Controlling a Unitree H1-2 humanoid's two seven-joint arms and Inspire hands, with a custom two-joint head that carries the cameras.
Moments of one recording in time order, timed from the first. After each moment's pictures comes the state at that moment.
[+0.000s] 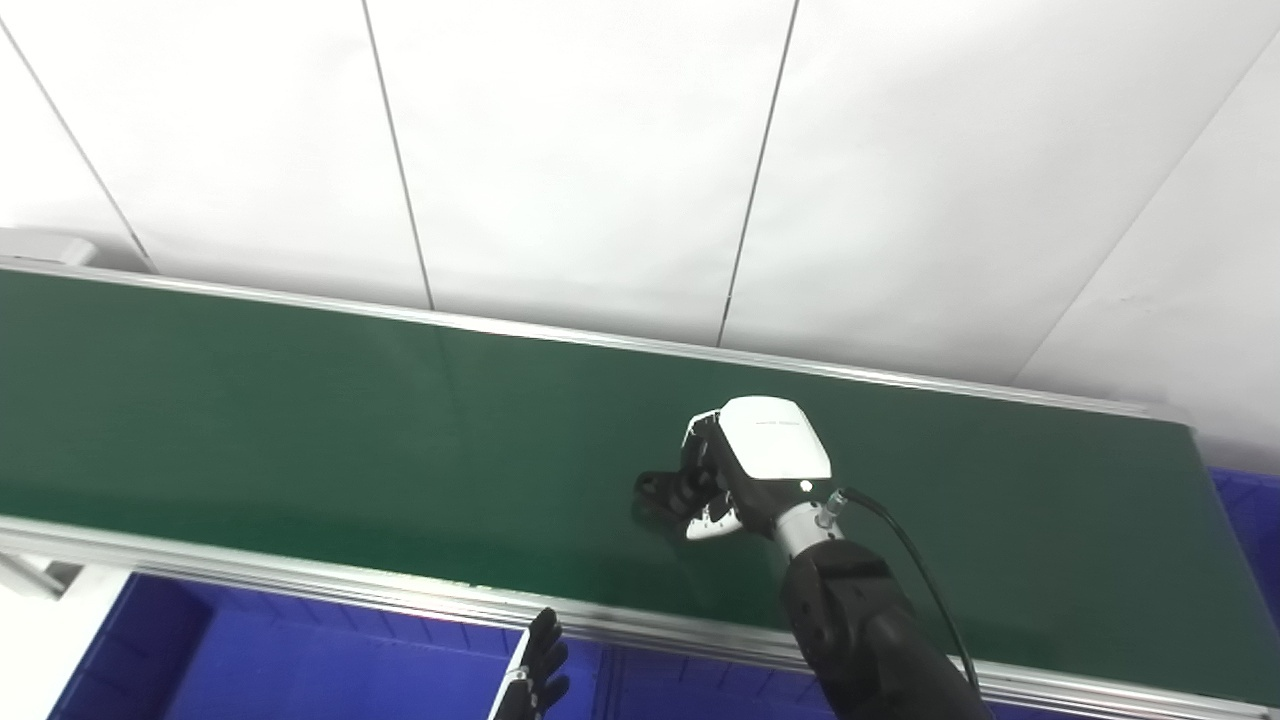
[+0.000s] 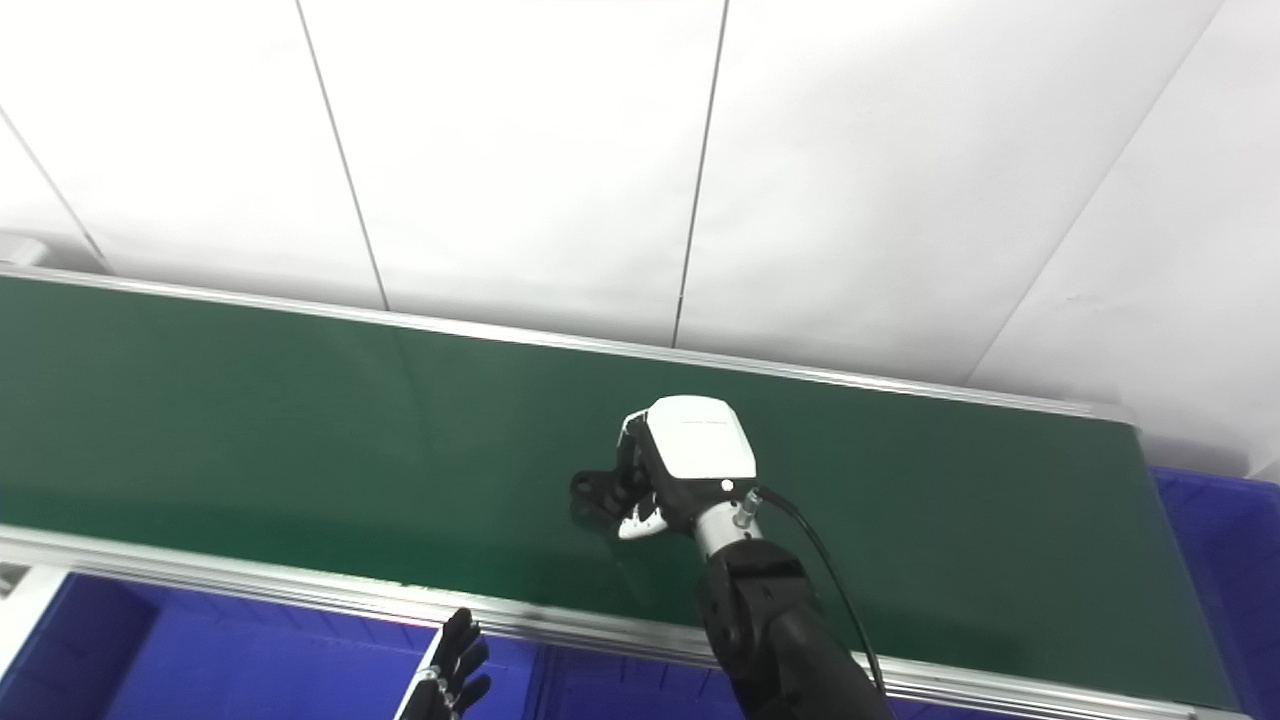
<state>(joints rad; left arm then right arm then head) 0.72 0.01 -0.42 -0.25 0.11 -0.36 0.06 -0.32 -0.17 0.58 0.00 -1.02 0.33 0.14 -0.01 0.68</state>
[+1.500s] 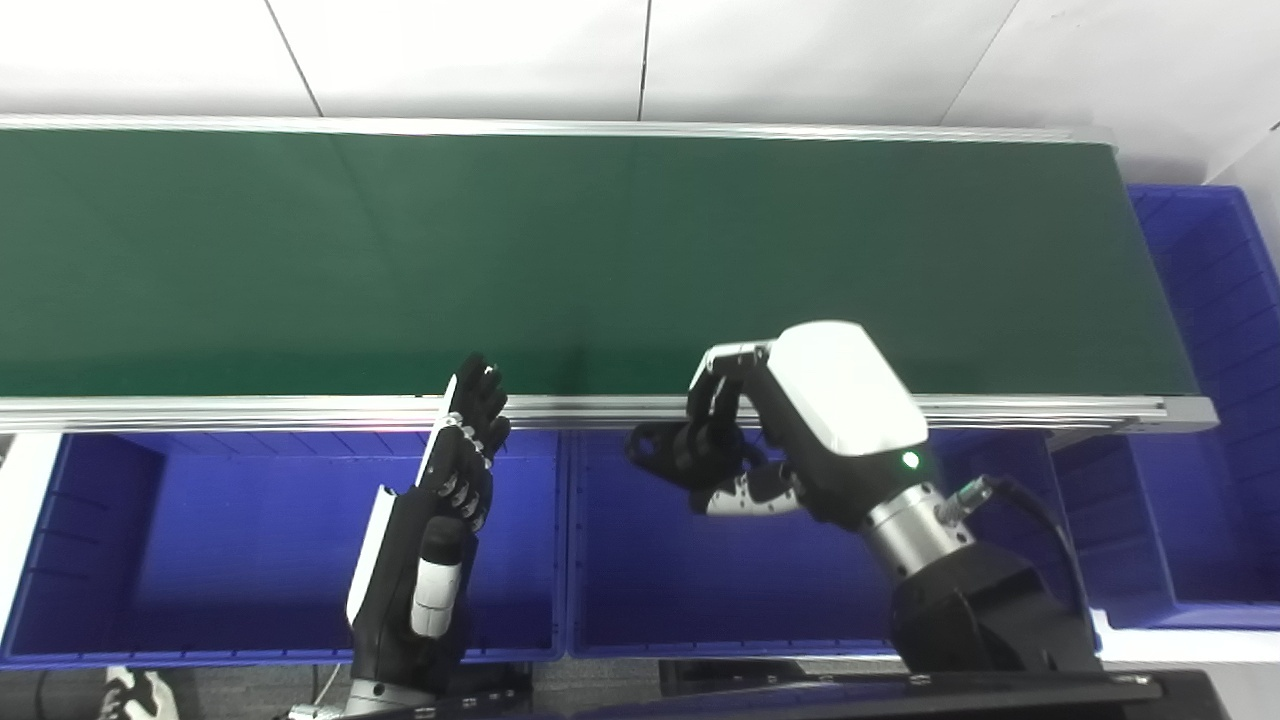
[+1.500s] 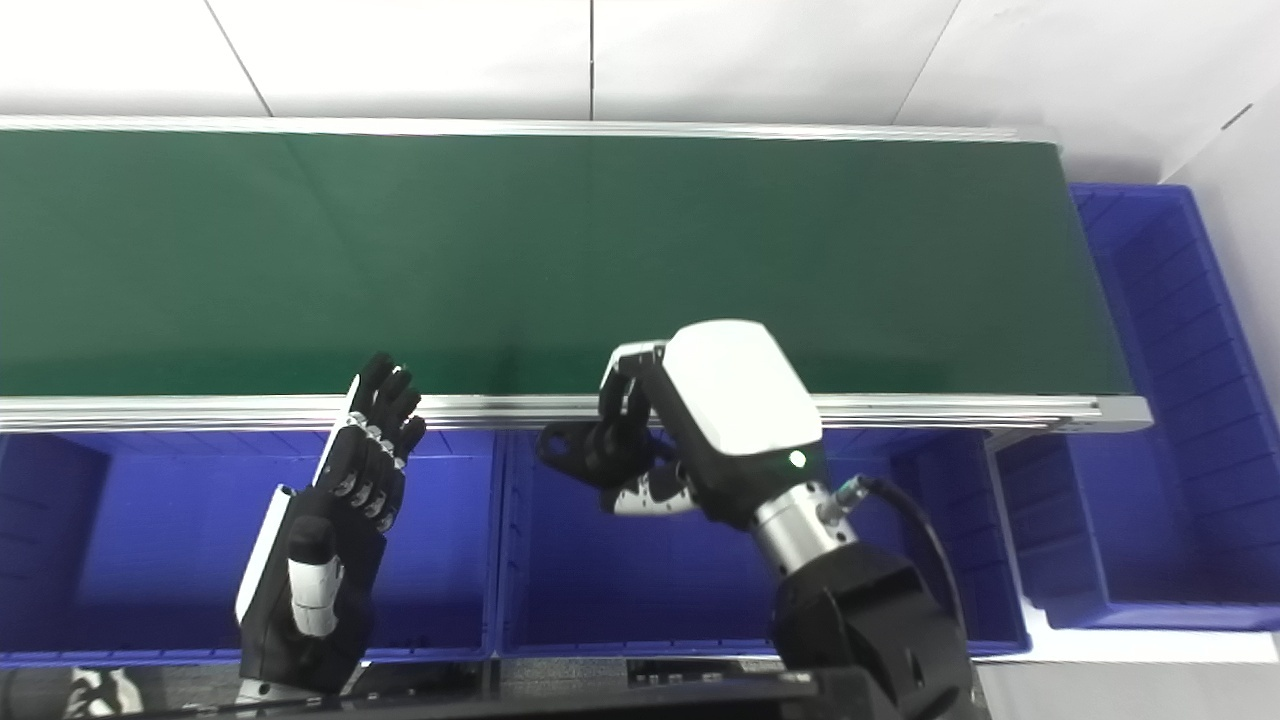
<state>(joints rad) 0.73 0.04 -0.41 -0.60 0.00 -0.05 -0.03 0.34 -0.13 0.42 -0.84 -1.24 0.22 0.64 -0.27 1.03</state>
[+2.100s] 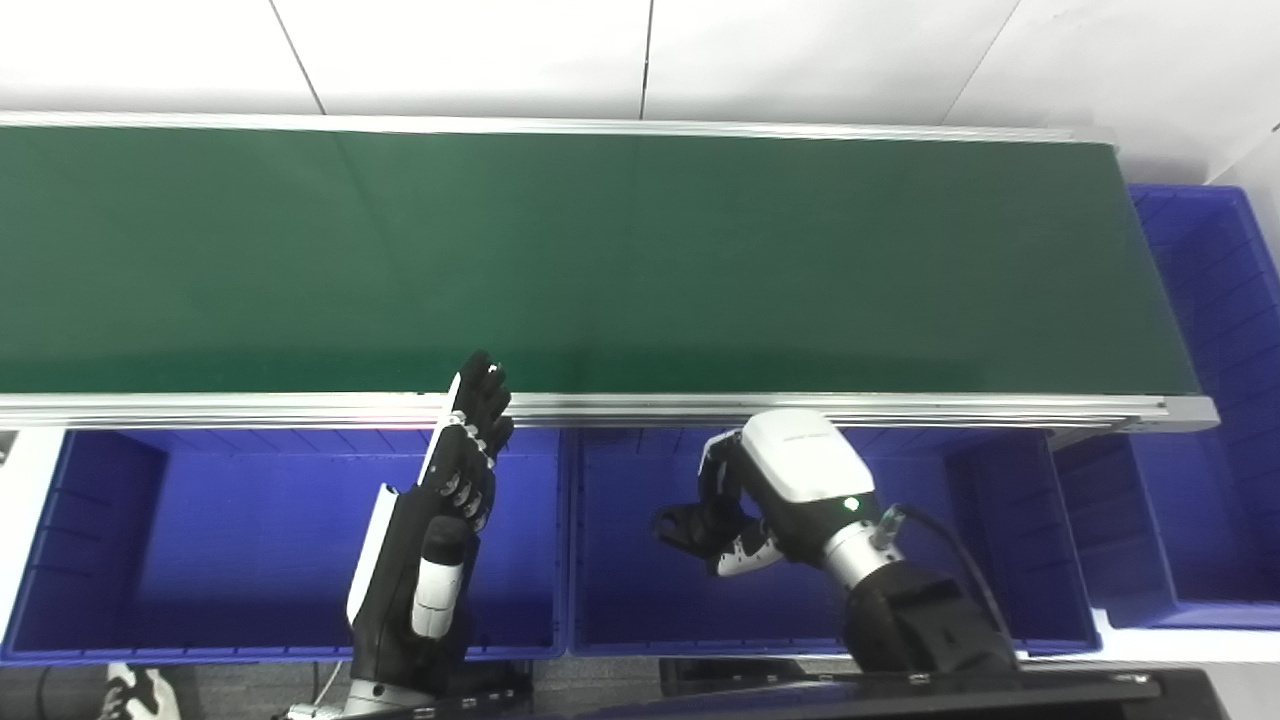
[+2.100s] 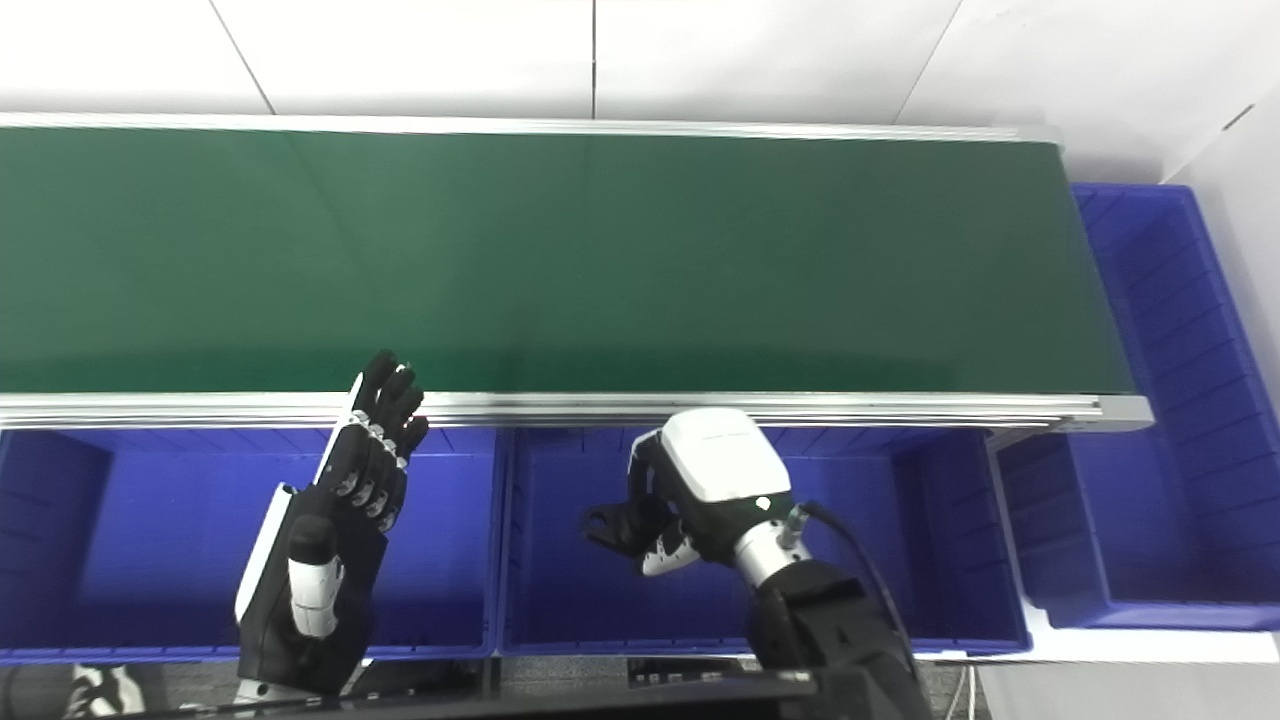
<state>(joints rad) 0.73 0.04 -0.42 -0.60 0.00 -0.04 -0.03 0.31 -0.21 0.44 -0.31 -1.25 0.12 0.36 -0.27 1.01</state>
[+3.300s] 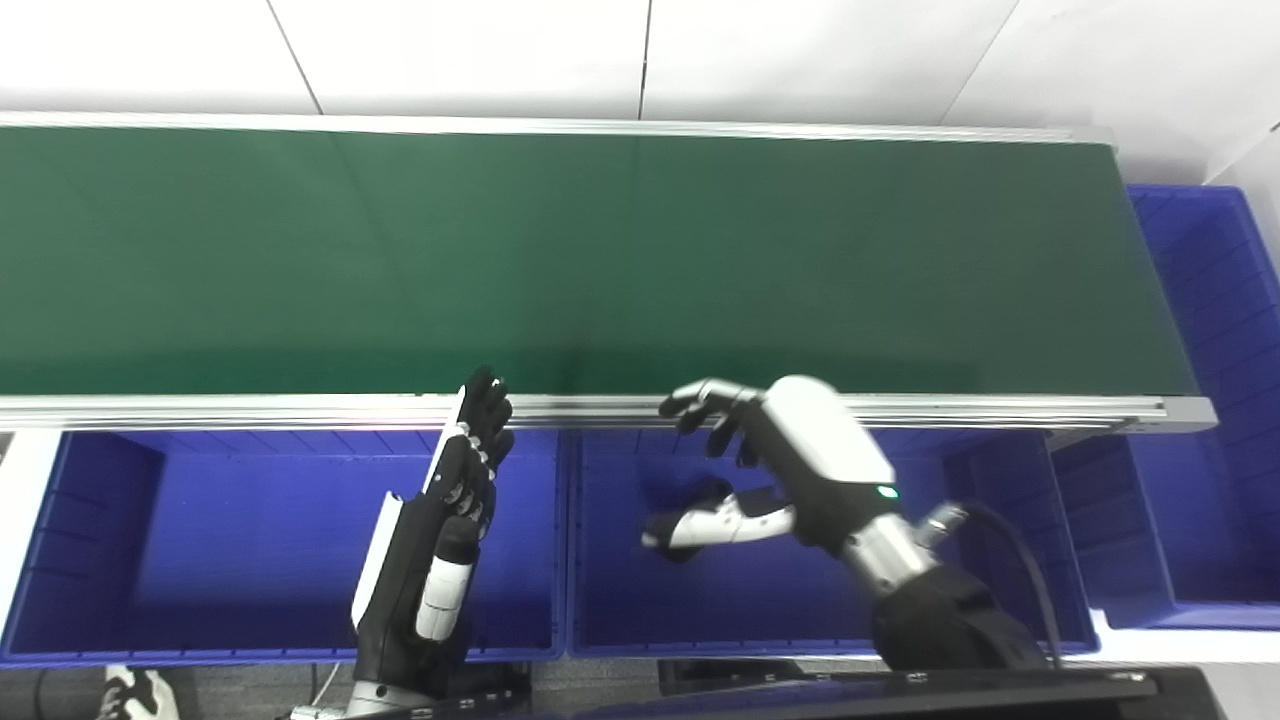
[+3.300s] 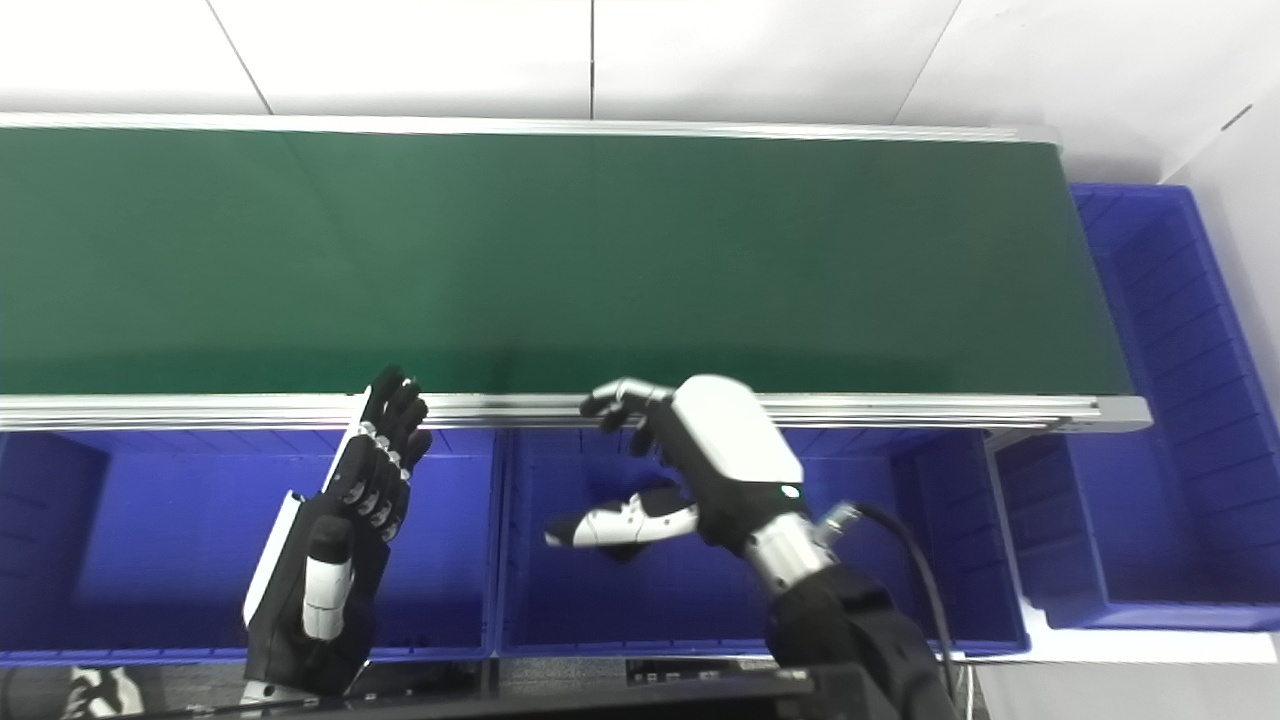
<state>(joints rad) 0.73 0.05 -0.40 -0.54 0.00 -0.04 -0.04 0.49 -0.06 0.28 -0.75 -0.64 0.18 0.34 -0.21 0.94</state>
